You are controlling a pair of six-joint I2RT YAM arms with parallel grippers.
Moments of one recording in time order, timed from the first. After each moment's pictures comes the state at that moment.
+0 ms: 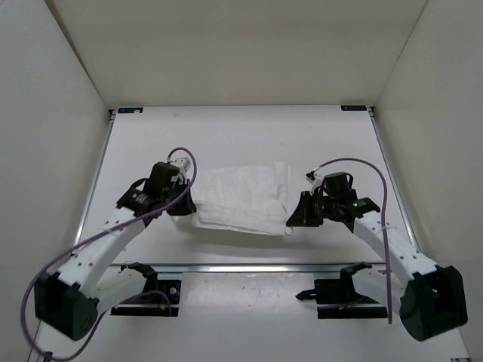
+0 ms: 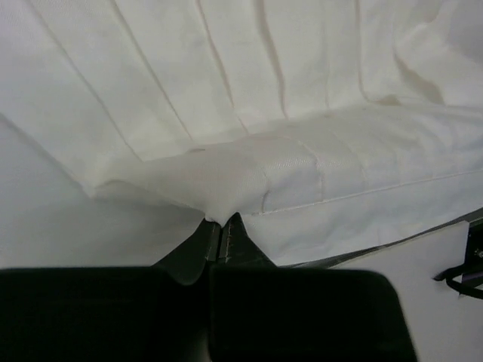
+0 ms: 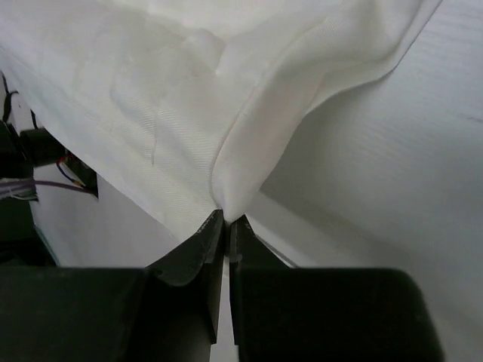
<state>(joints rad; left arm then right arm) -0.47 0.97 0.84 -0.72 0.07 -0.42 0.34 1.00 0.61 -0.52 -0.57 0.41</state>
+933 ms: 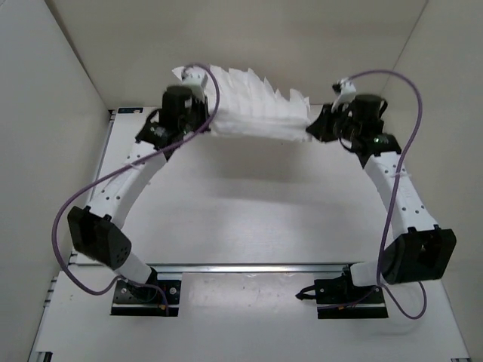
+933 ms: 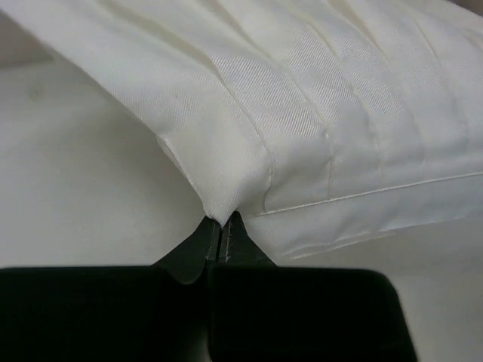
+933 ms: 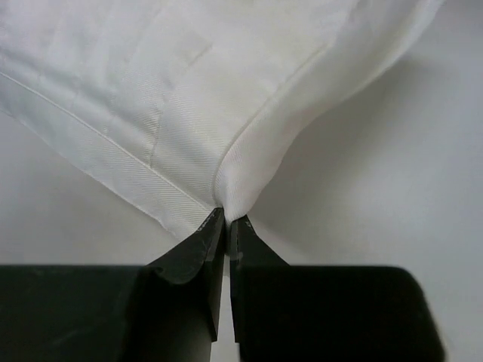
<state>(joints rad) -0.40 1.59 1.67 -0.45 -0.05 -0.18 0.10 1.42 1.45 -0.41 -0.44 0.10</state>
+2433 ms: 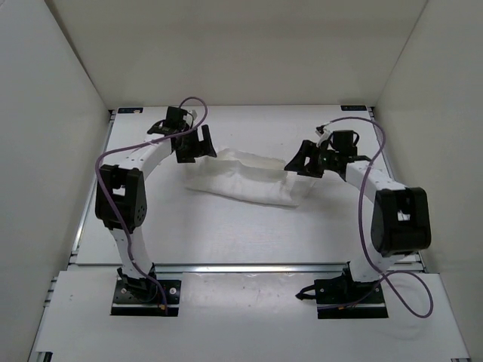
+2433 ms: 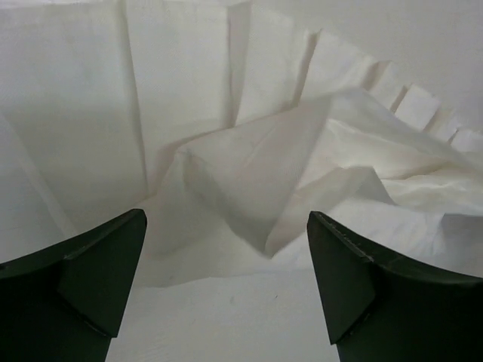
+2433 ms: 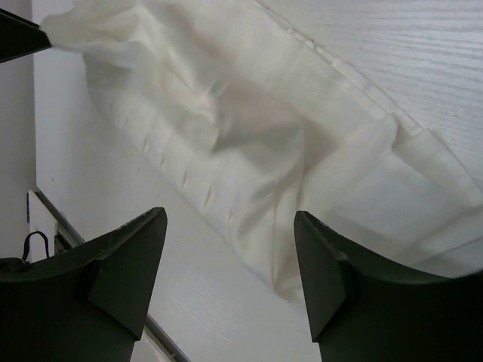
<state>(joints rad) -0.22 1.91 1.50 -0.54 0.25 -0.38 0.08 1.65 1.04 -0.19 -0.67 0.36</state>
